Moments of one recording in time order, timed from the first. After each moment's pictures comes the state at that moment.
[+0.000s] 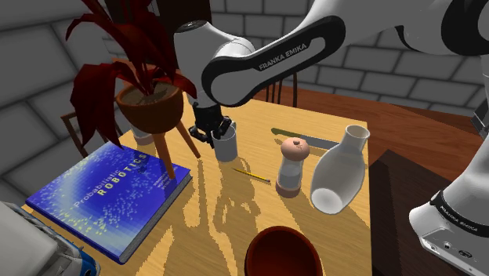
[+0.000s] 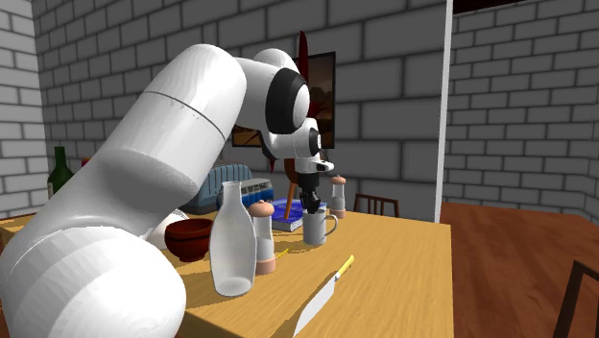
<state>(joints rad) 0.34 0.62 0.41 -1.43 -0.32 2.00 1.01</state>
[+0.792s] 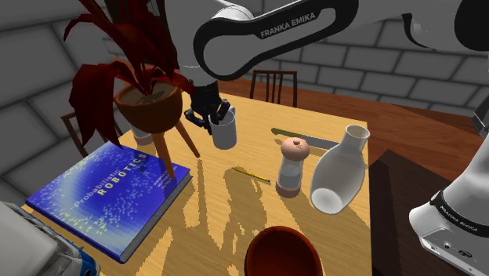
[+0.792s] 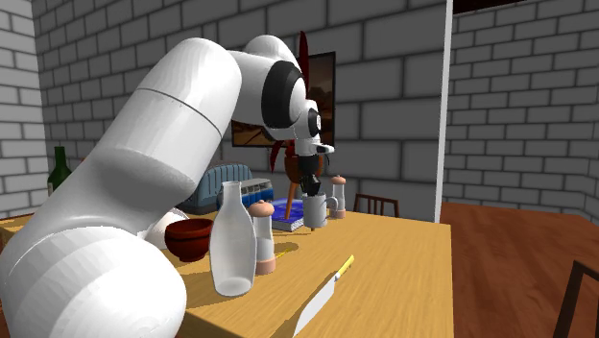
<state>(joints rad) 0.34 0.58 0.43 -1.33 -0.30 1.87 0.99</state>
